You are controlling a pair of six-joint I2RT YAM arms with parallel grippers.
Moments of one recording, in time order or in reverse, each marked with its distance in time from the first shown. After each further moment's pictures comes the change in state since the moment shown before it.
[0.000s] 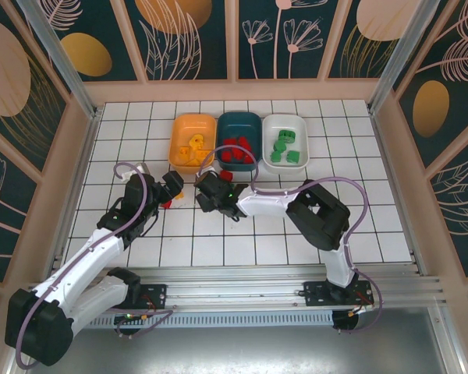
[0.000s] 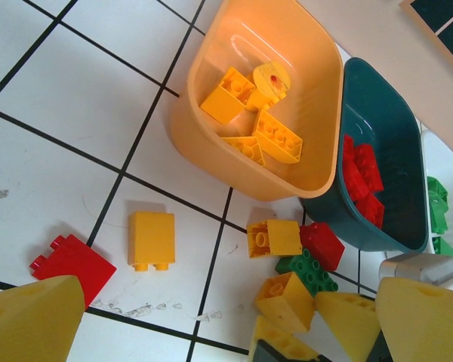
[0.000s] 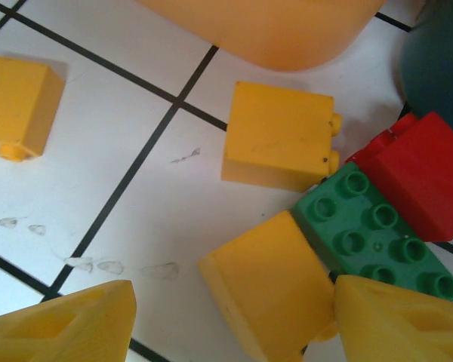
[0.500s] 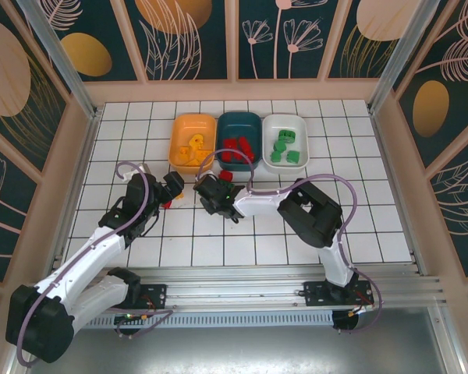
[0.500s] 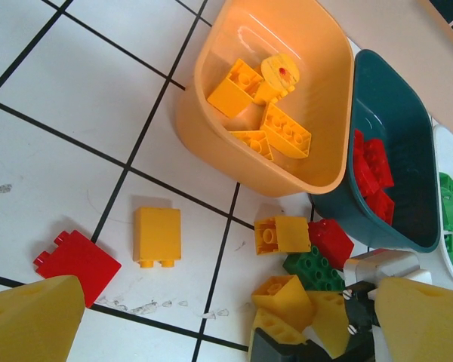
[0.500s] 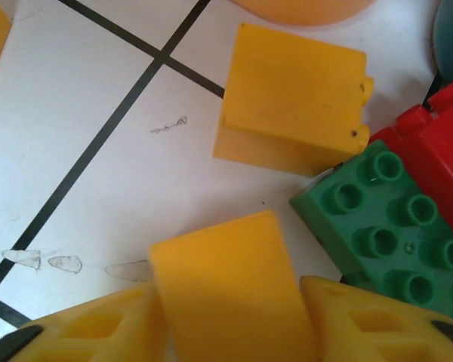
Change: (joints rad) left arm 0.000 0.023 0.000 0.000 0.000 0.000; right arm -0.003 0.061 0.010 0.003 0.006 -0.042
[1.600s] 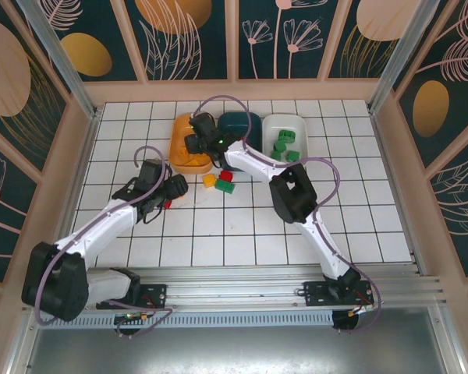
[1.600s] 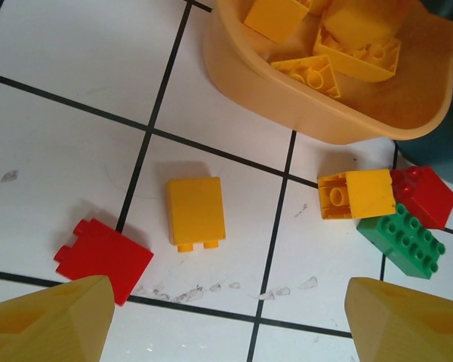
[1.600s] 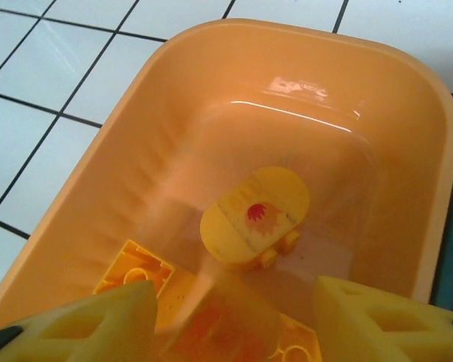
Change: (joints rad) left arm 0.035 0.312 0.177 -0.143 0.074 0.166; right arm -0.219 0.389 0.879 -0.208 -0.168 0.048
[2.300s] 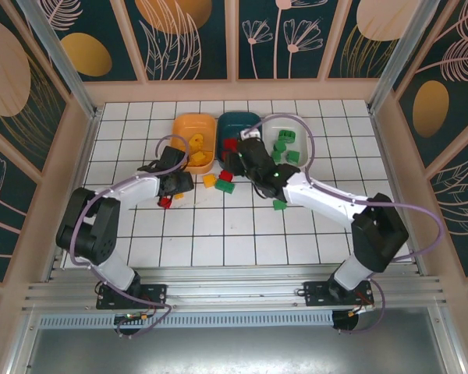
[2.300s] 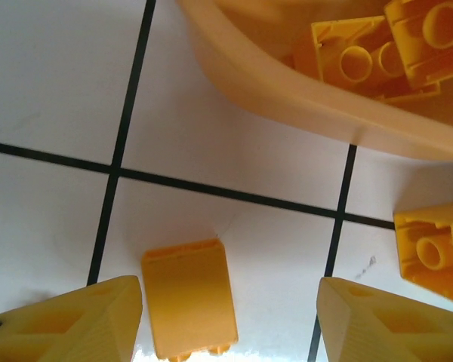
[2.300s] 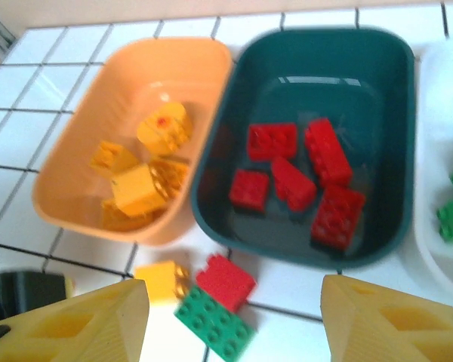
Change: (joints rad) left arm 0.000 0.409 0.224 -0.024 -0.032 0.100; right arm 0.021 -0.877 -1.038 0.215 0.142 0.160
